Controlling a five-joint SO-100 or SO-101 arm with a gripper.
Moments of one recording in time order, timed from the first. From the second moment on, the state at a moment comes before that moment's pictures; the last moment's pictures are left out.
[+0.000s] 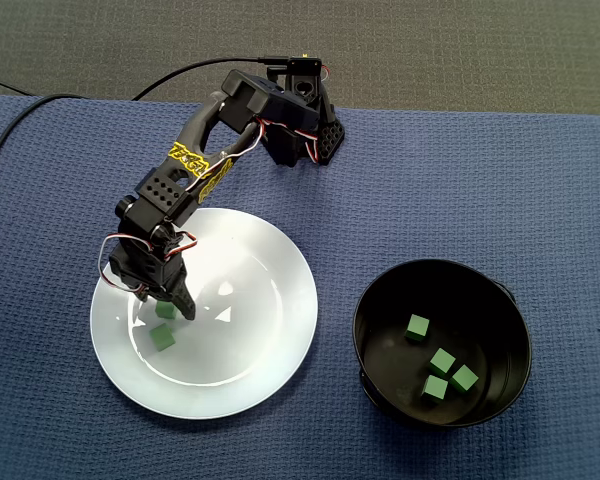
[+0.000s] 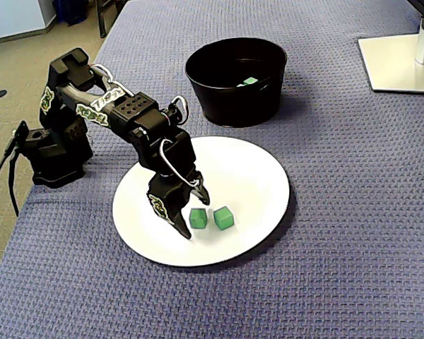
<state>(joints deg) 37.5 50.9 62.1 62.4 -94.3</state>
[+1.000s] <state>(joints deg) 36.7 60.6 51.9 81.2 -79.1</state>
